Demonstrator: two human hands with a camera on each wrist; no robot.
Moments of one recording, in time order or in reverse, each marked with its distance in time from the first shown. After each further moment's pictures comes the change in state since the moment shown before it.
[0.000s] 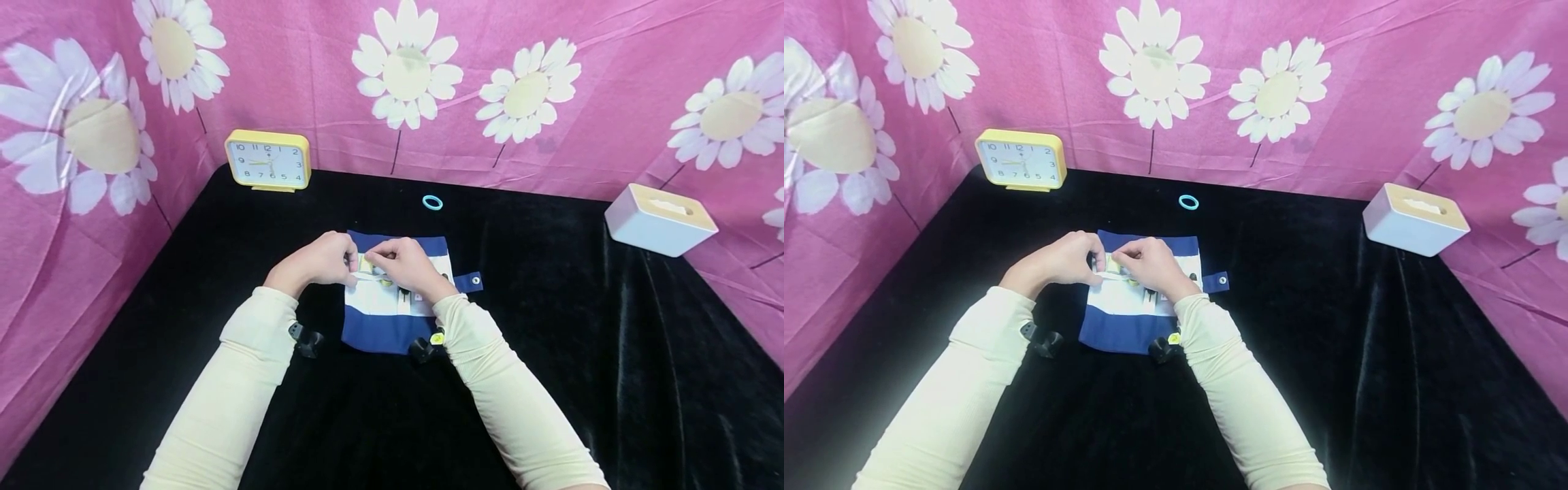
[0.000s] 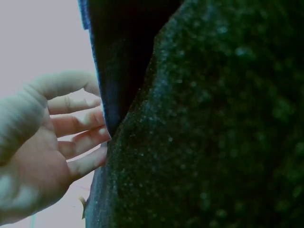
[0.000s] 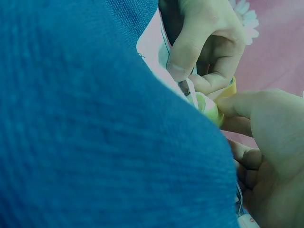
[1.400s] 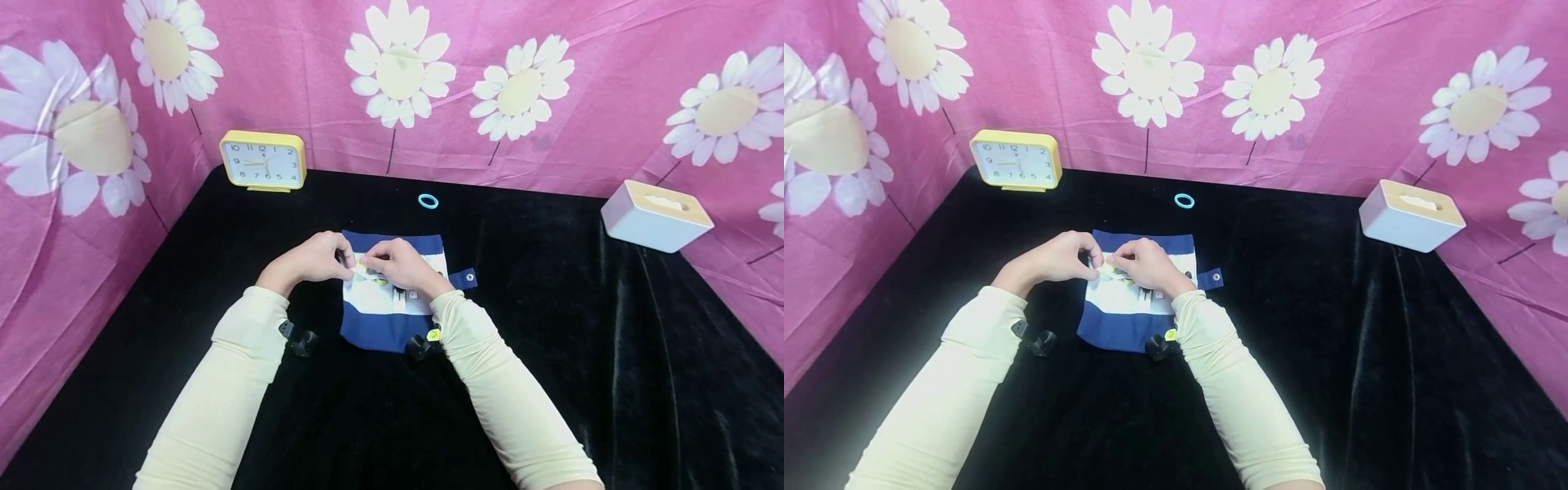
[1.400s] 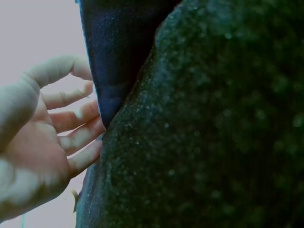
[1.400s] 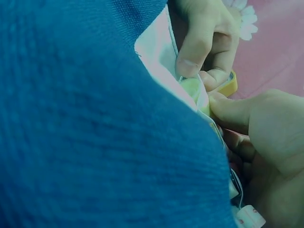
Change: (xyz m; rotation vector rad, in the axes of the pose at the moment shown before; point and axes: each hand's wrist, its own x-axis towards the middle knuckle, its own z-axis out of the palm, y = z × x) left_hand 0.002 -0.009 0.003 -0.167 0.022 0.029; right_hand 0.000 0.003 -0.005 0.011 -0.129 0.001
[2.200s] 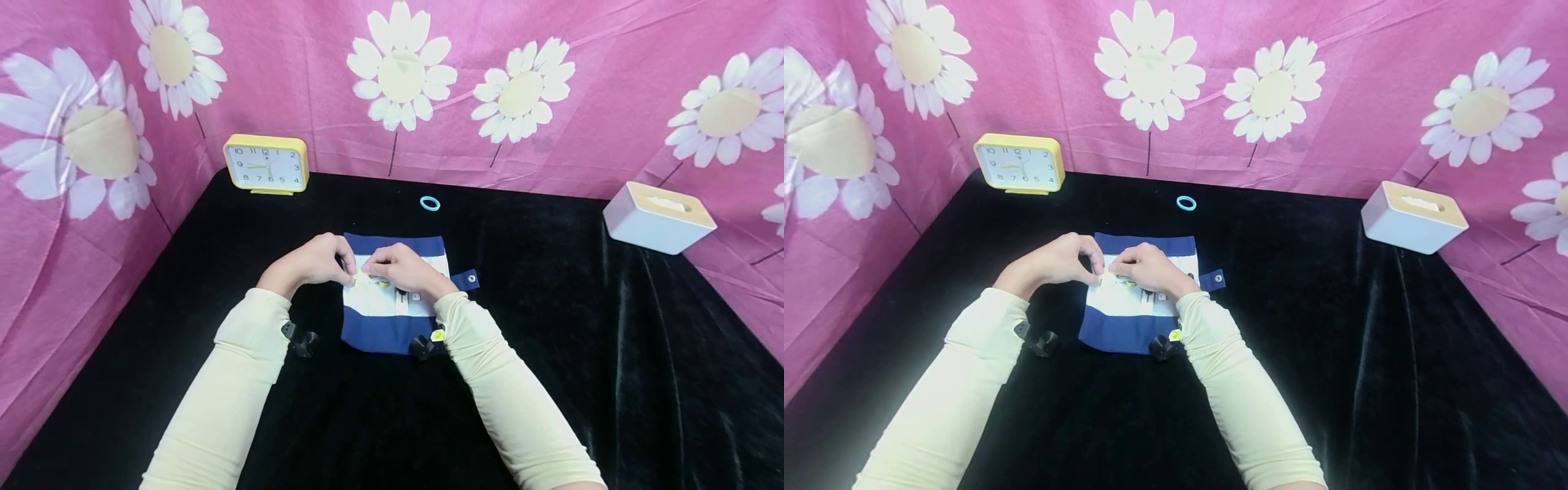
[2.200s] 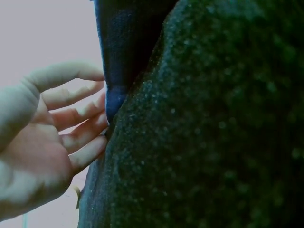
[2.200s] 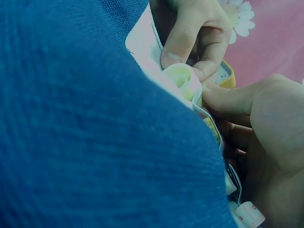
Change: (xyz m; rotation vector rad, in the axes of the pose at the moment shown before) left_hand -0.003 0.003 -0.001 -0.051 -0.018 -0.073; right_hand -0.001 0.003 -0.003 0.051 -0.104 0.004
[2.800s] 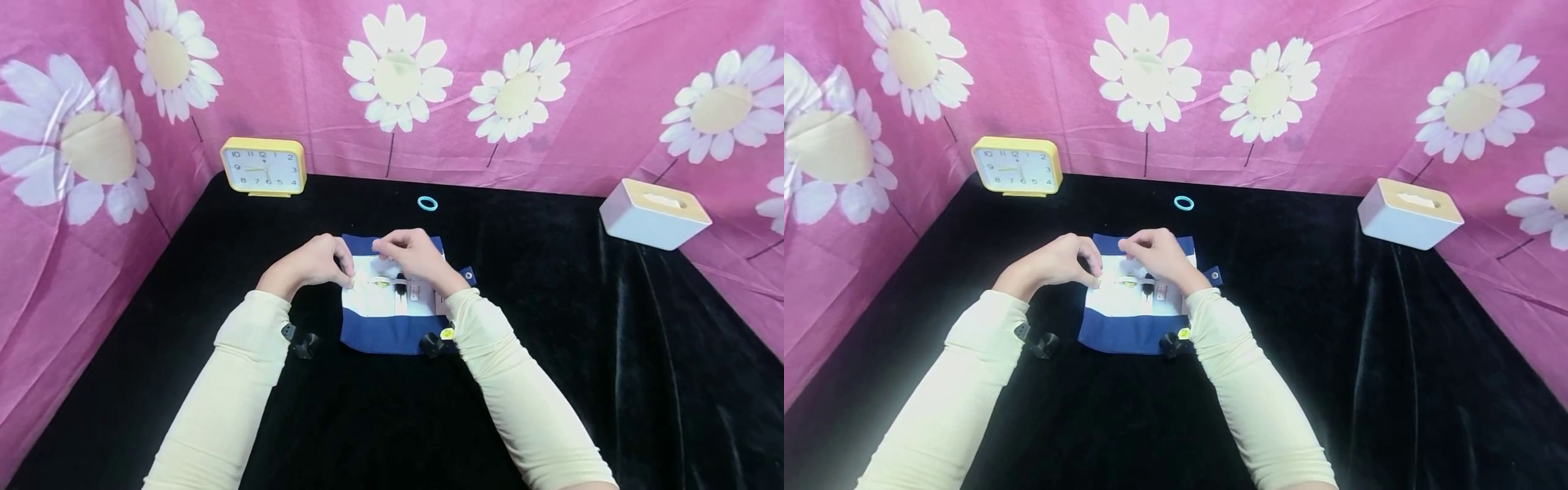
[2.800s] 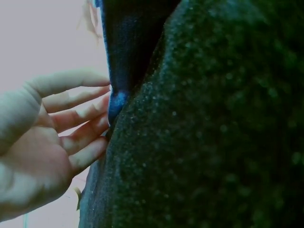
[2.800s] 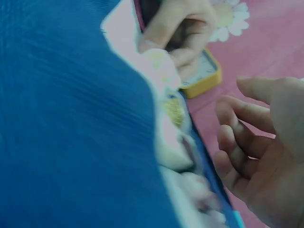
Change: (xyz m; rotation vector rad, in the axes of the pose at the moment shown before) left_hand -0.001 0.000 0.001 0.025 0.024 0.008; right_hand -0.009 -0.005 -0.016 0.134 0.253 0.028
